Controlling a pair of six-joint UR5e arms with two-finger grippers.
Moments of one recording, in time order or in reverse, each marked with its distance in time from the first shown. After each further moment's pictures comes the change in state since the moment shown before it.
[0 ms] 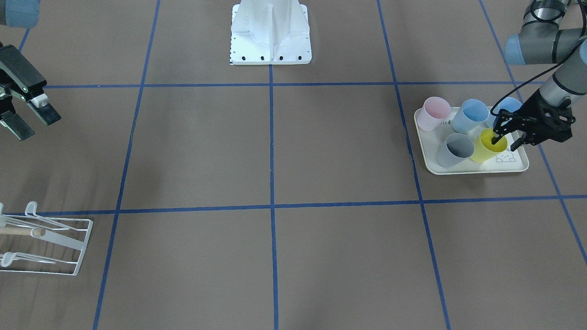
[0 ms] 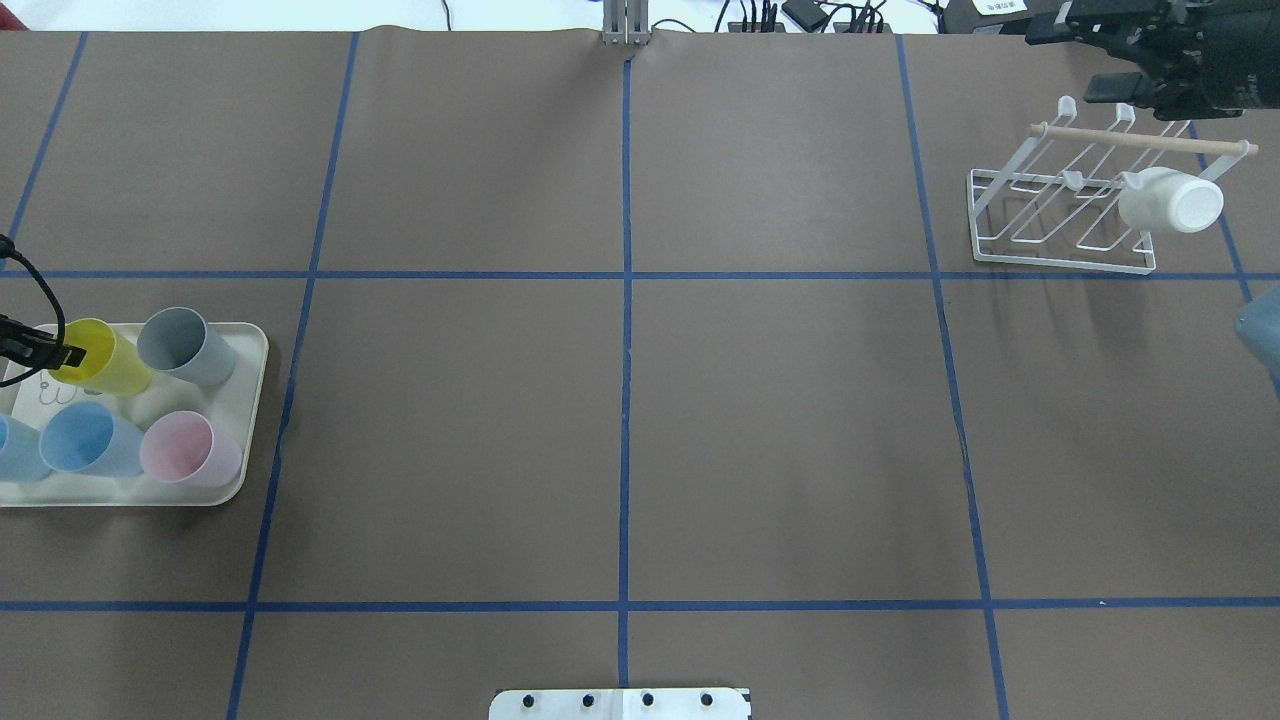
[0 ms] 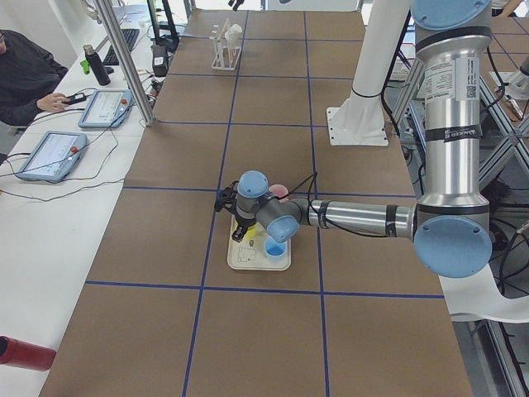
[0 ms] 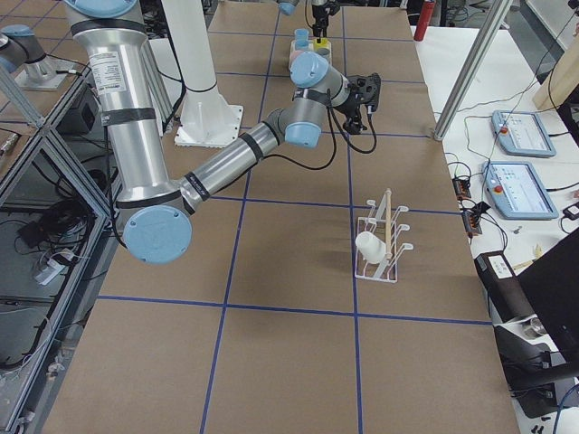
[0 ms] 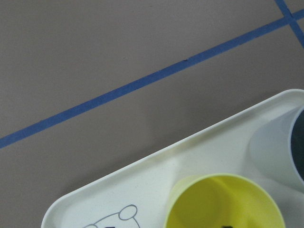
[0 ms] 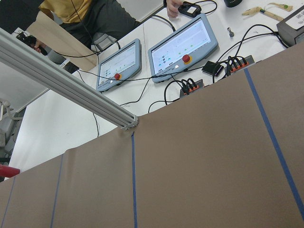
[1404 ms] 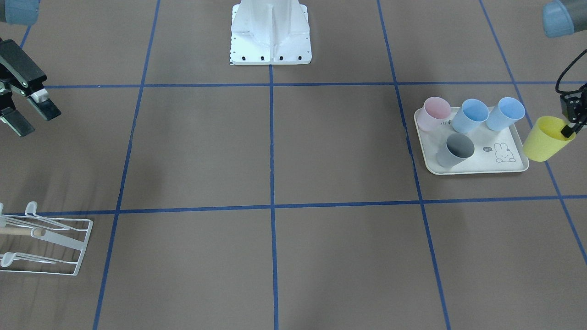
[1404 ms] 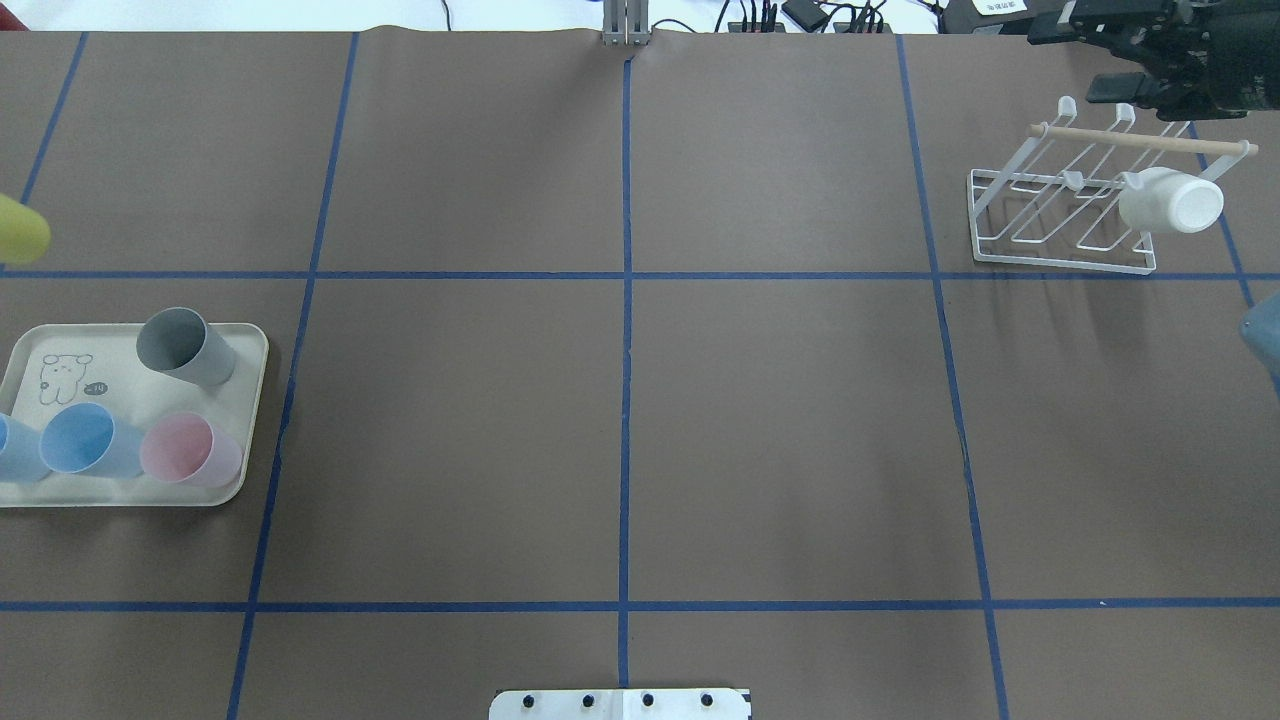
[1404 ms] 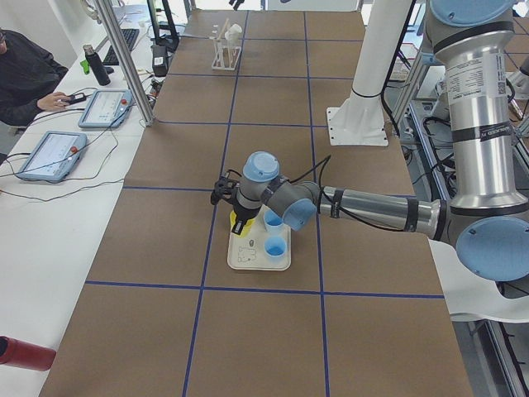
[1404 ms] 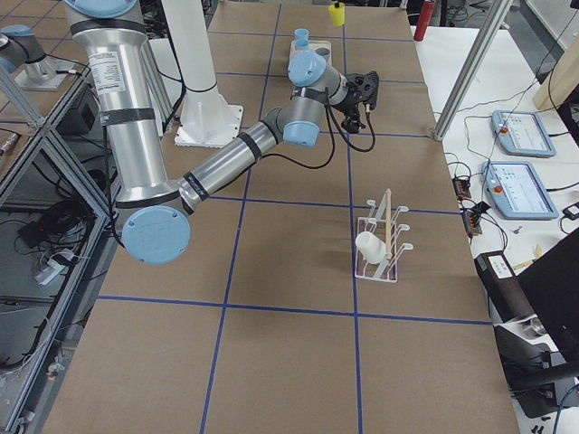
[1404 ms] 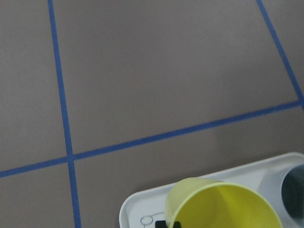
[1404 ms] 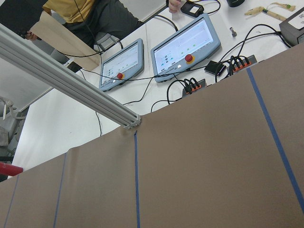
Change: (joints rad) left arm -0.265 -0.037 -0.243 0.188 0.007 -0.227; right arm 0.000 -0.005 0.013 0.000 0.001 0.001
